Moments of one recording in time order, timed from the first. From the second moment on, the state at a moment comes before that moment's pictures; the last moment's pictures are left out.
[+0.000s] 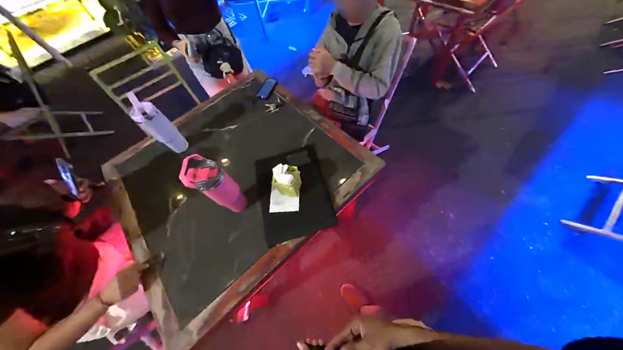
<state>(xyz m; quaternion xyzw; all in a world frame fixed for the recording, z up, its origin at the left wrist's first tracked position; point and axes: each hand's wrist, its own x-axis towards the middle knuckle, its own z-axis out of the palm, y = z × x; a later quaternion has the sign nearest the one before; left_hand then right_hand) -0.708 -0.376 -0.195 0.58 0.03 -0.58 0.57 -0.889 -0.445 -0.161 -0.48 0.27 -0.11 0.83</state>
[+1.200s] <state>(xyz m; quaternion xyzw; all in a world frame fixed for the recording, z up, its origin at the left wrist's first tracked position) -0.726 -0.378 -0.204 0.59 -0.10 -0.67 0.44 -0.907 -0.458 -0.196 -0.54 0.31 -0.02 0.79</state>
